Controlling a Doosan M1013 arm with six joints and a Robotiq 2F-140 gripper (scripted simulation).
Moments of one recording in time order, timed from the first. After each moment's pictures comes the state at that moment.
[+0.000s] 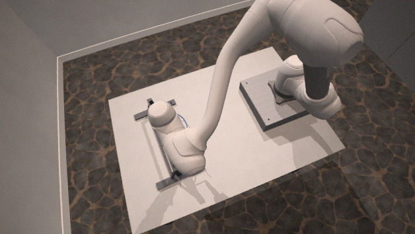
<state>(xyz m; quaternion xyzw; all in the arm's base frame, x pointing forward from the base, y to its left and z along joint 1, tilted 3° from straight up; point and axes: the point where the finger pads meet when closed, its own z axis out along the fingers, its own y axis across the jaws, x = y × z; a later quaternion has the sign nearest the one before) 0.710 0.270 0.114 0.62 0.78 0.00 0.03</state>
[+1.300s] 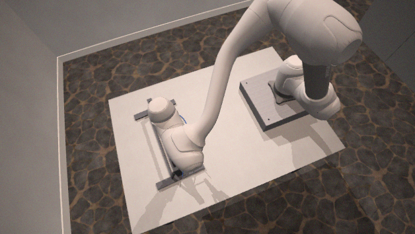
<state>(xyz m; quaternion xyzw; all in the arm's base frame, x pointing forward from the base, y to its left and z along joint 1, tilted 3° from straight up) 0.709 0.254 0.115 0.62 0.79 0.00 0.03</state>
